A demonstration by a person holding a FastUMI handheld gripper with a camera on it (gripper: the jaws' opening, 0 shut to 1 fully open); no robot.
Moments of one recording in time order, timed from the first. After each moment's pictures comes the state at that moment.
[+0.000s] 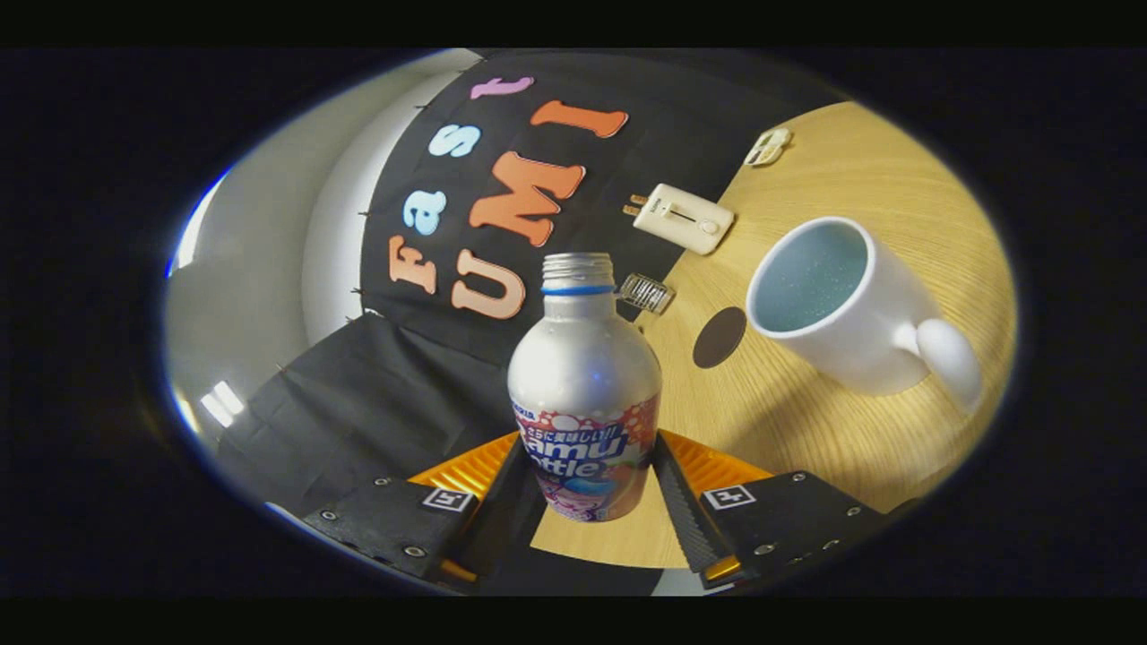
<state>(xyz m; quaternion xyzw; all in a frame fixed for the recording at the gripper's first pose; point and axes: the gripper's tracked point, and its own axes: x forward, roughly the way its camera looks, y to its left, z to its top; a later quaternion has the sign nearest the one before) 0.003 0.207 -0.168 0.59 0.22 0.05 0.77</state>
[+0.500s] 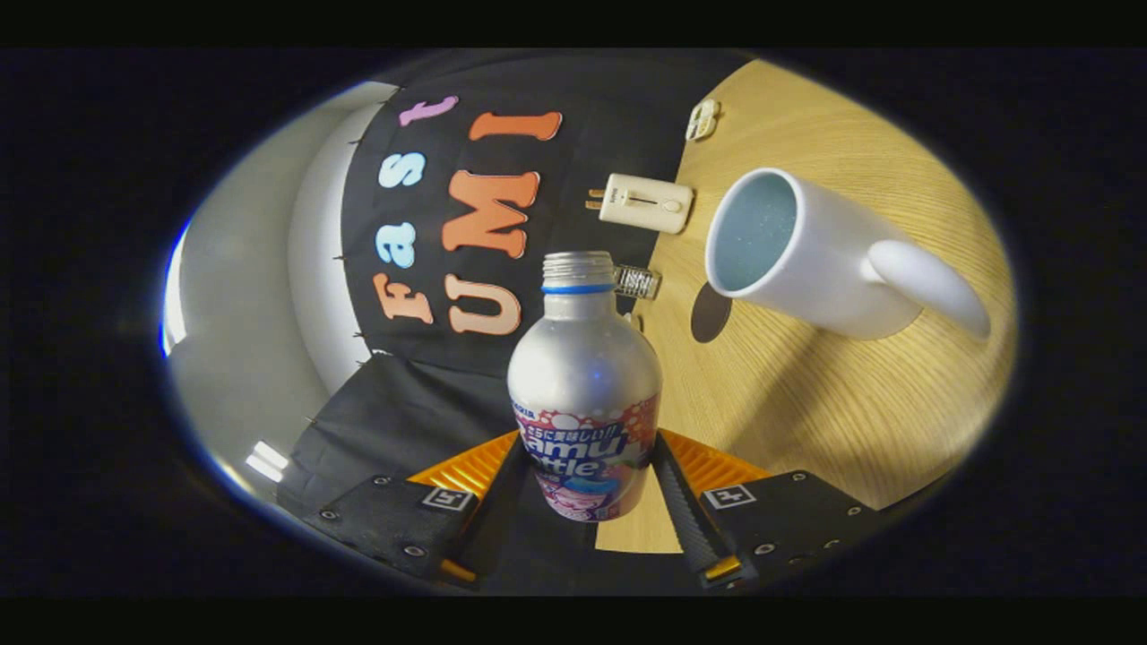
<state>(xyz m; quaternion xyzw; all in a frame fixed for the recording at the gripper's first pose) -0.005 0.203 -0.163 0.68 0.22 0.04 0.70</state>
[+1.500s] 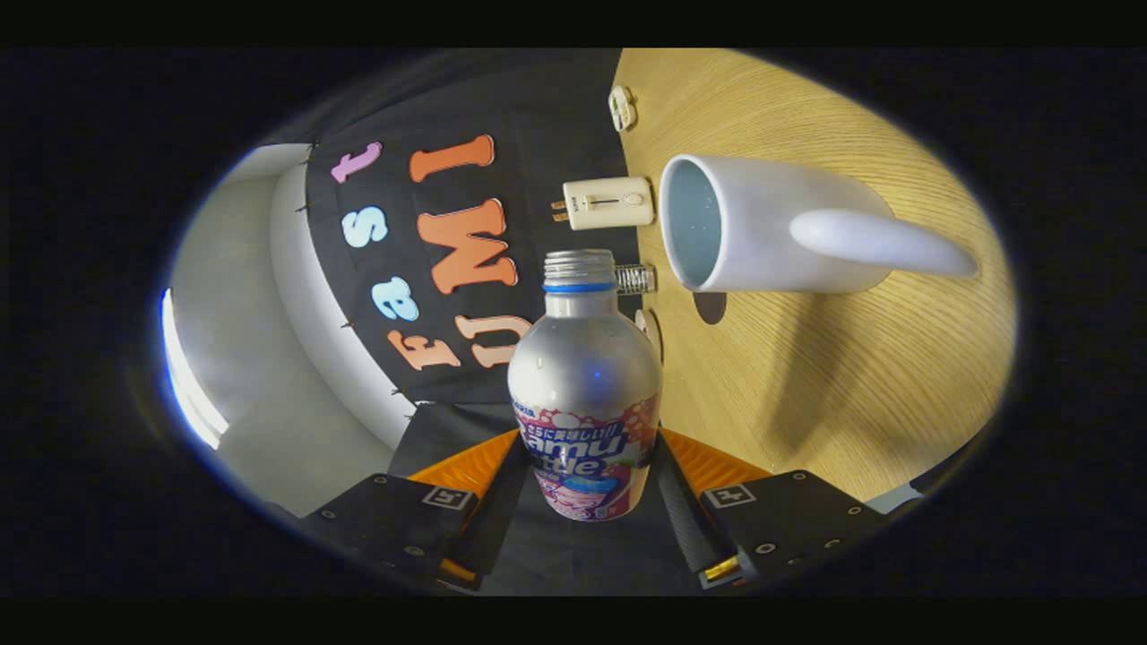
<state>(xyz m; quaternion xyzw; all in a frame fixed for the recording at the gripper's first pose) -0.005 0.190 -0.146 0.79 0.20 0.03 0.58</state>
